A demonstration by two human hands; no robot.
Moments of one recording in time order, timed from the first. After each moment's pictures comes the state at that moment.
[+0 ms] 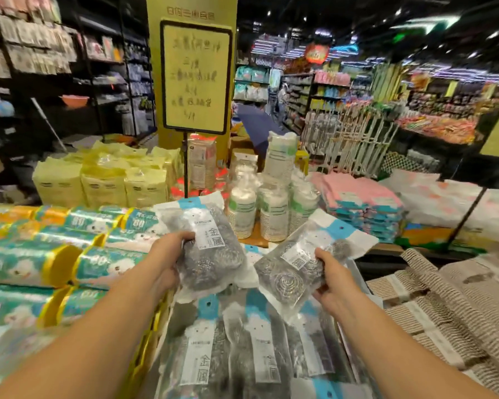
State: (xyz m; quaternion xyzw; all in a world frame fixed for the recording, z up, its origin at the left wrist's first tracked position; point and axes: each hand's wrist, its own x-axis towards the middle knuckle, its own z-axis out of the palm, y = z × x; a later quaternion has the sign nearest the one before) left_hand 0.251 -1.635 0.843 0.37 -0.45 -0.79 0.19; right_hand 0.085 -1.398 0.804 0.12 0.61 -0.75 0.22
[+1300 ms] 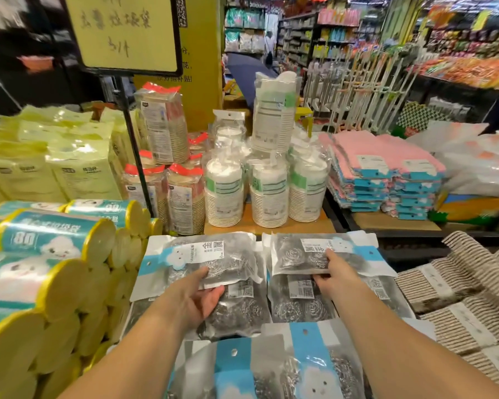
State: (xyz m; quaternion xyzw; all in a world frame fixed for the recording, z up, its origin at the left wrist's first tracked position) left_hand 0.072 -1.655 0.679 0.51 -0.28 -0.81 0.04; right_hand -0.122 -1.460 0.671 0.31 0.52 -0.76 0.24
